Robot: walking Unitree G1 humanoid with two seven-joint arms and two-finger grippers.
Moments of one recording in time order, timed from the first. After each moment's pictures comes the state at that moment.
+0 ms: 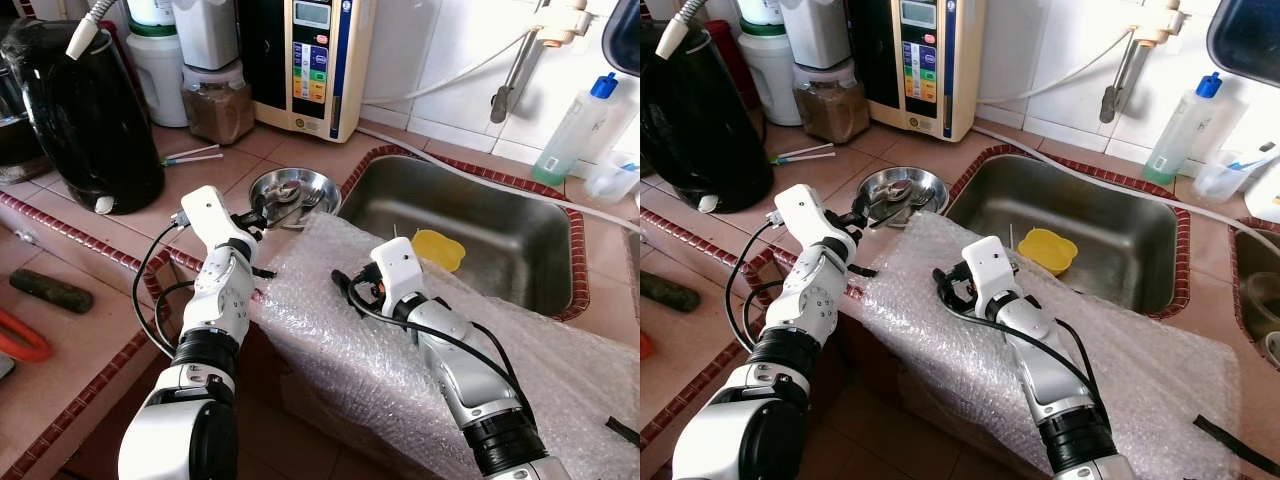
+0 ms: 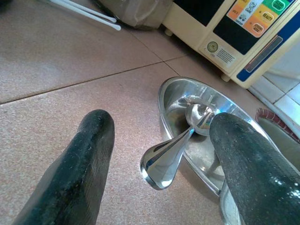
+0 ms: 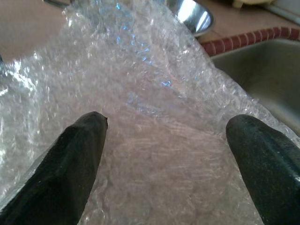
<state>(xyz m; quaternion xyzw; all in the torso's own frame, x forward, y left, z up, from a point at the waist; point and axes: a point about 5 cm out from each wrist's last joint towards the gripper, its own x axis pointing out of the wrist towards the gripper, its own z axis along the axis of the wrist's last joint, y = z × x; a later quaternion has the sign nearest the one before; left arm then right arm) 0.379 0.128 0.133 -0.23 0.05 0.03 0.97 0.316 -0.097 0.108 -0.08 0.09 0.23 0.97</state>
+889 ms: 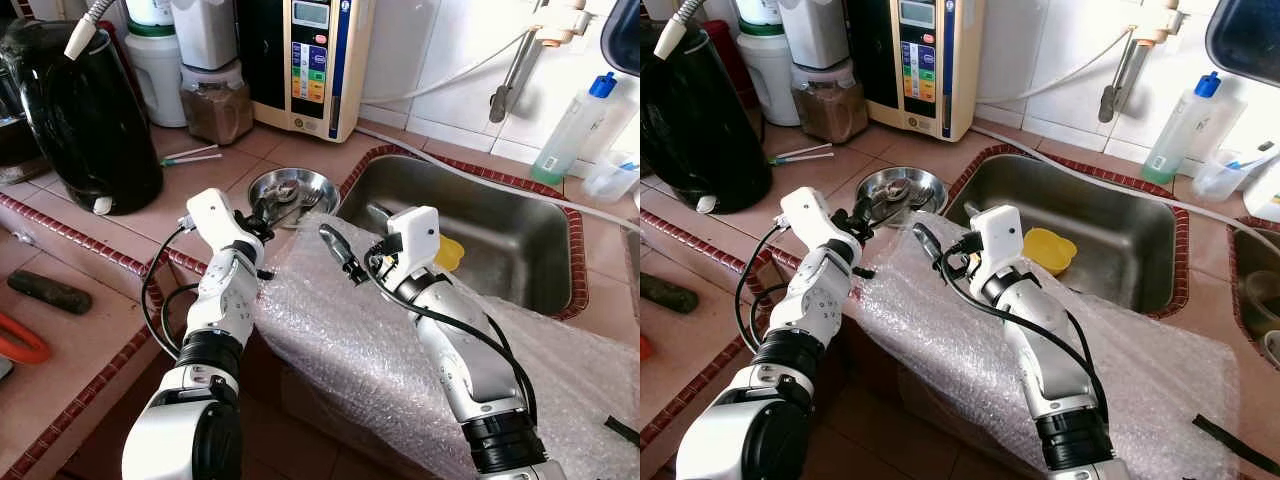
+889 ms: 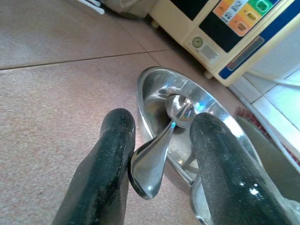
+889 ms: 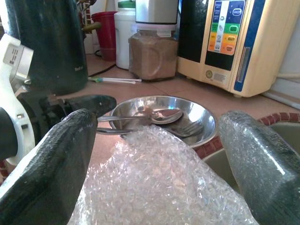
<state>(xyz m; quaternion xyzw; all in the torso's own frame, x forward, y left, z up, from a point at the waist) 0.377 0.121 0.131 -0.27 0.05 0.01 0.96 0.310 -0.087 0.155 0.02 -0.07 0.30 0.95</state>
